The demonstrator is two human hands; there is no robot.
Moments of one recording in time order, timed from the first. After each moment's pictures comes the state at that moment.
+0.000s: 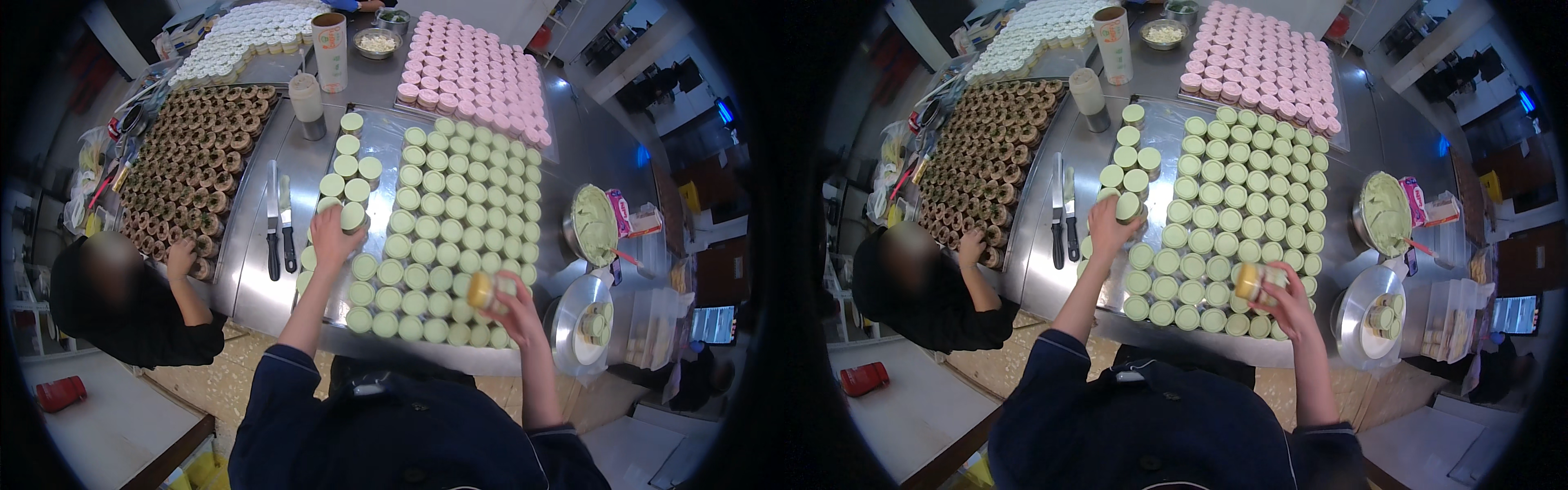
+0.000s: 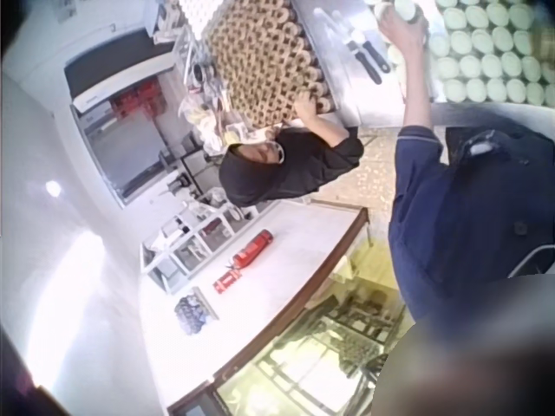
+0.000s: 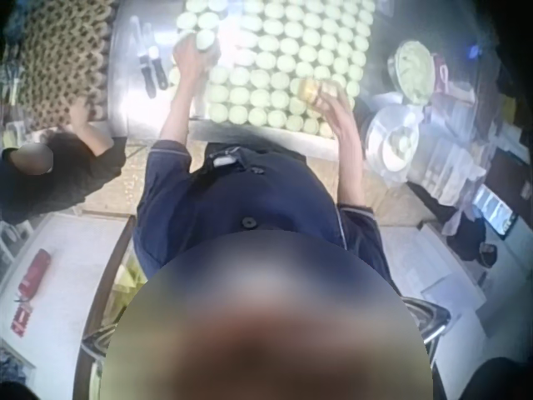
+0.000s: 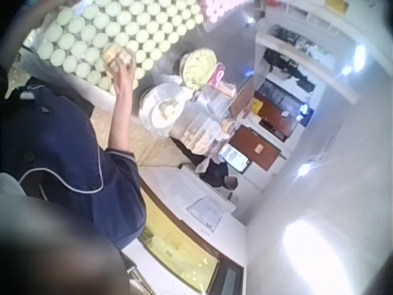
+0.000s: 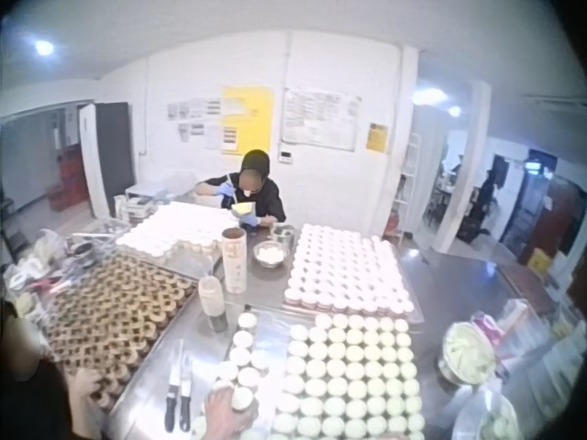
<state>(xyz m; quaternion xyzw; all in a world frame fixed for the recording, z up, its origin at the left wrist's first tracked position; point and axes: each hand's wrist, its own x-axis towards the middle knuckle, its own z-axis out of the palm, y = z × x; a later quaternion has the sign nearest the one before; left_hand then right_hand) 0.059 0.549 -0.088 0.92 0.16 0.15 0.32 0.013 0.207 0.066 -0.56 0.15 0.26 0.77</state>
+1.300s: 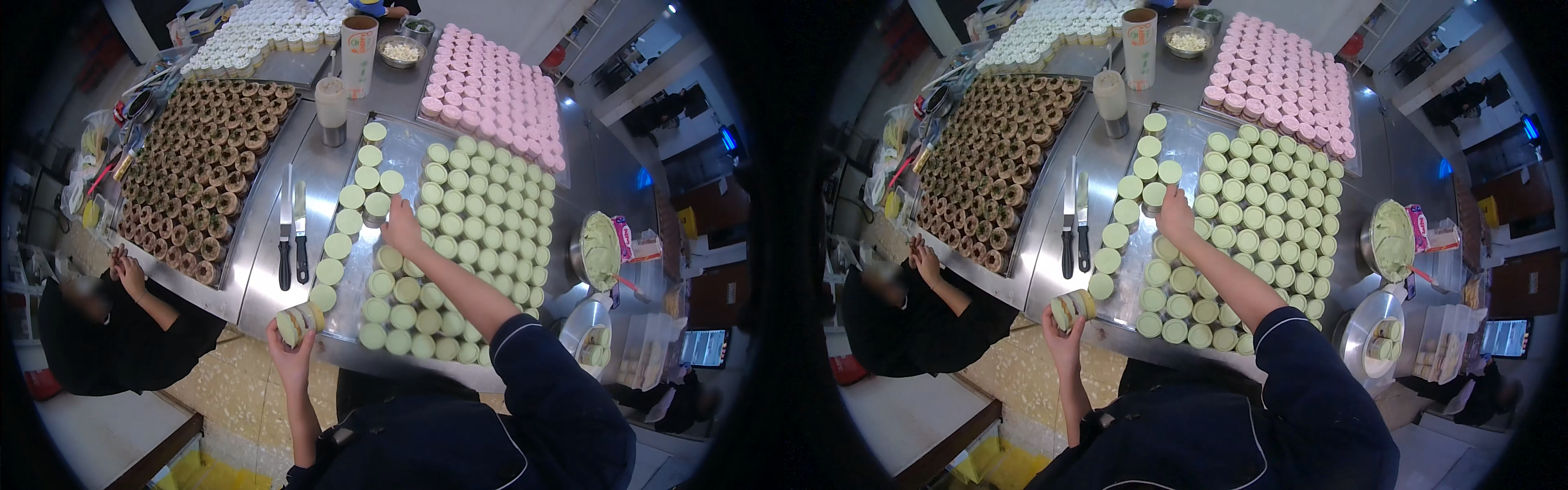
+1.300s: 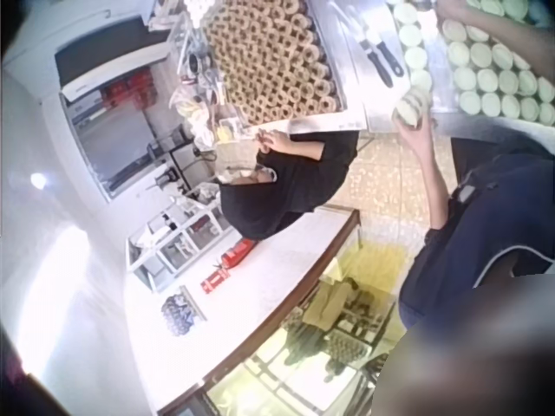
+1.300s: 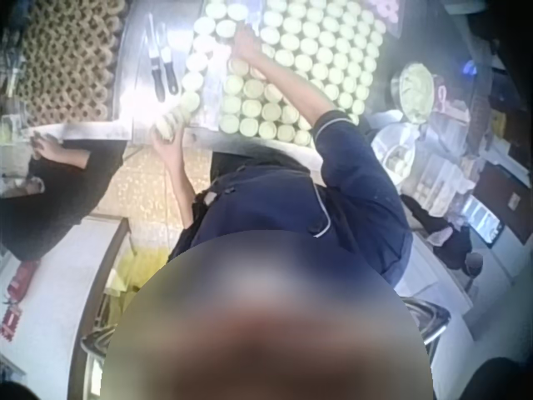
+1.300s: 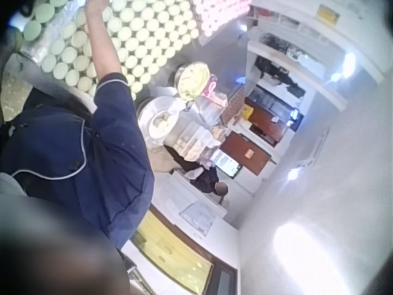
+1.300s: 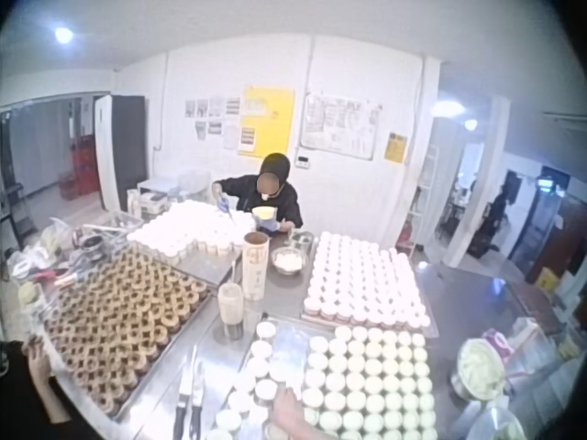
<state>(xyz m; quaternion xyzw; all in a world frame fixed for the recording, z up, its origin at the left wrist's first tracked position) -0.133 0.572 -0.016 0.58 0.37 0.21 0.69 0.155 0.456 -0.092 -0.95 -0.20 0.12 0.20</state>
